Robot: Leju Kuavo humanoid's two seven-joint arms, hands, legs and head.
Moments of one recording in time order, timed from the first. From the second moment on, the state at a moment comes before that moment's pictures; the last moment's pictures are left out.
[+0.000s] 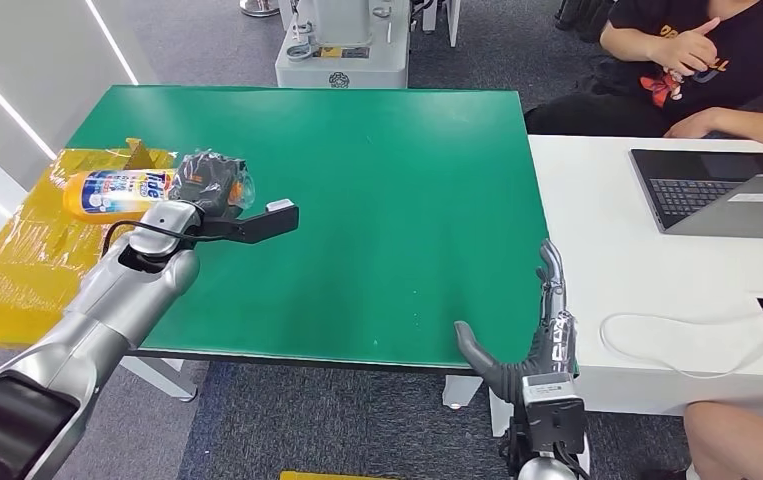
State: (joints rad) left arm -0.83 0.20 -0.73 -0.65 -1.06 0.18 -0.08; right arm -0.01 0.08 0.48 -1.53 0.34 -0.46 -0.59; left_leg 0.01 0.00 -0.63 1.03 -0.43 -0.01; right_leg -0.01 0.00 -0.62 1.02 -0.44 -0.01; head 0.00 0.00
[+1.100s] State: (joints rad) left arm -0.72 0.33 -0.58 -0.42 -1.02 0.21 -0.20; right arm 0.03 0.08 0.50 -1.59 0.36 -0.45 -0.56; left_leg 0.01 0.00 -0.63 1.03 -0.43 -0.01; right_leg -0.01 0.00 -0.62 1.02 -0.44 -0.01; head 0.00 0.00
